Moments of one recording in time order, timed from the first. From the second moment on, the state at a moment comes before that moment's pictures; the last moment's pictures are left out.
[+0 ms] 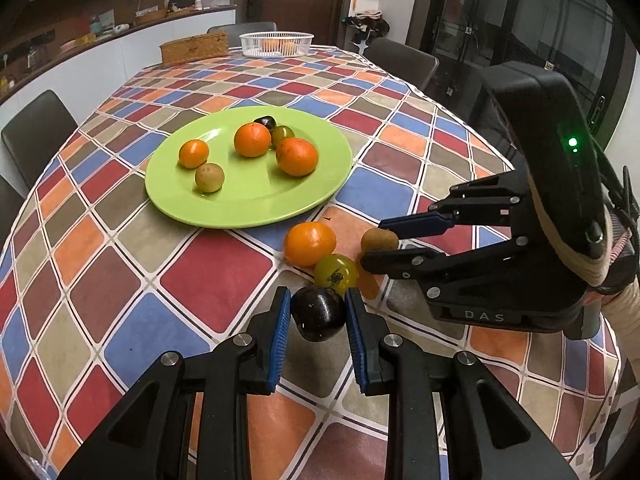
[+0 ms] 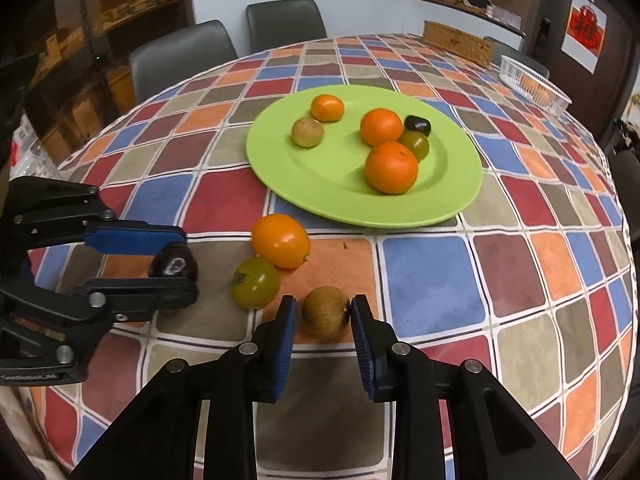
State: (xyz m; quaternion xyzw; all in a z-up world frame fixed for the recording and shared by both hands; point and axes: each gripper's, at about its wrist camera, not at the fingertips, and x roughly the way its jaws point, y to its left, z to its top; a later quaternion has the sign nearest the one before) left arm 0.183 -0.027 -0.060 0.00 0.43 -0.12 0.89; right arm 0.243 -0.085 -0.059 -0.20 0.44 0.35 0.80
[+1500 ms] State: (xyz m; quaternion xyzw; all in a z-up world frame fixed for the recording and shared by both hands) left arm 0.225 0.023 0.027 -0.04 0.32 -0.10 0.94; right arm 0.254 -0.069 0.051 -0.06 0.34 0.30 0.89
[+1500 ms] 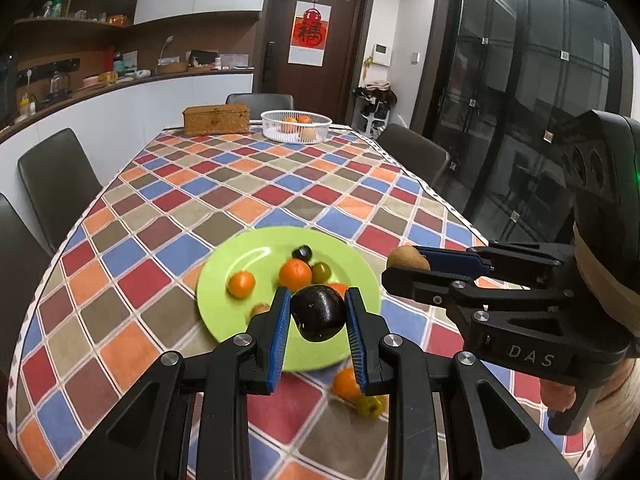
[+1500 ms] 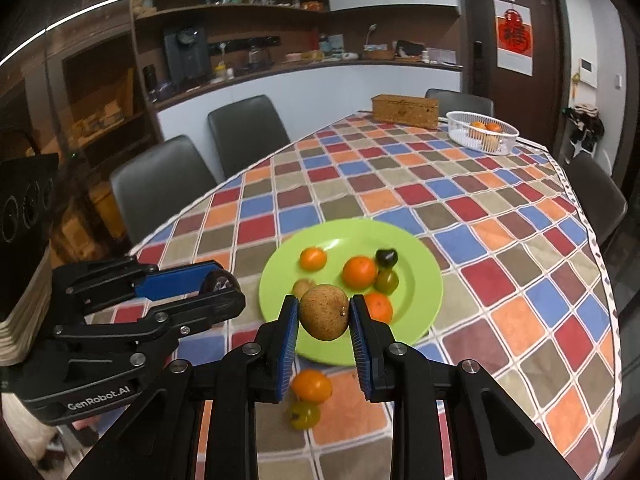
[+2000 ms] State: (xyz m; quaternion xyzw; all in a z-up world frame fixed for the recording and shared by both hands) left arm 0.296 0.060 0.000 -0.07 0.35 -0.10 0.93; right arm 0.319 -0.043 0.024 -0.06 0.38 0.28 0.88
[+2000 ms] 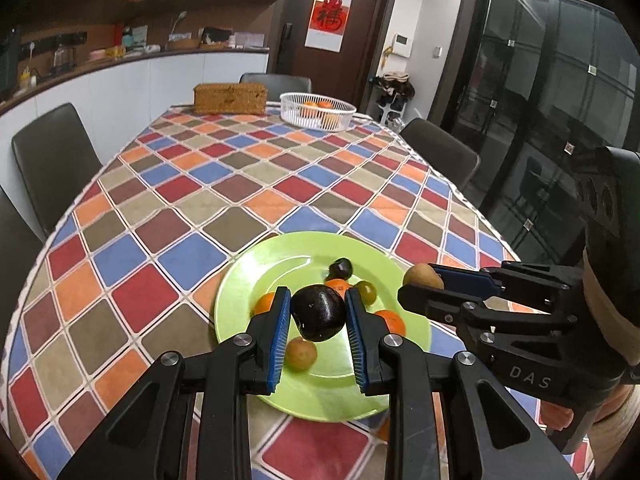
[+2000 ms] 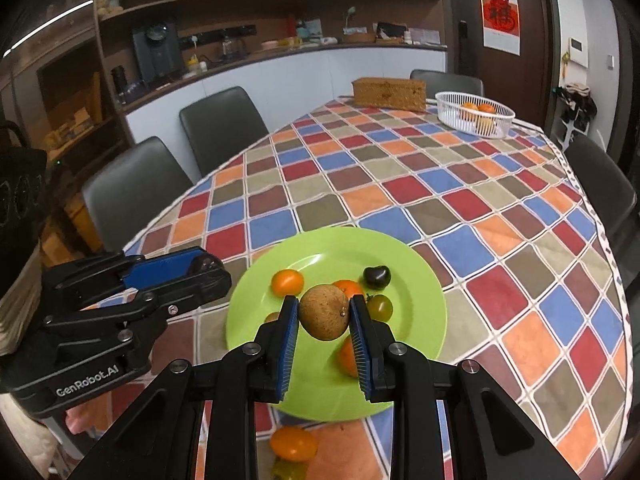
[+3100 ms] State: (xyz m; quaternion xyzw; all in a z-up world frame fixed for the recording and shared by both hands) left arm 0.294 0.058 -0.004 -0.04 0.37 -0.08 0.93; right arm 0.319 -0.047 0.014 -0.07 0.39 0.25 0.88
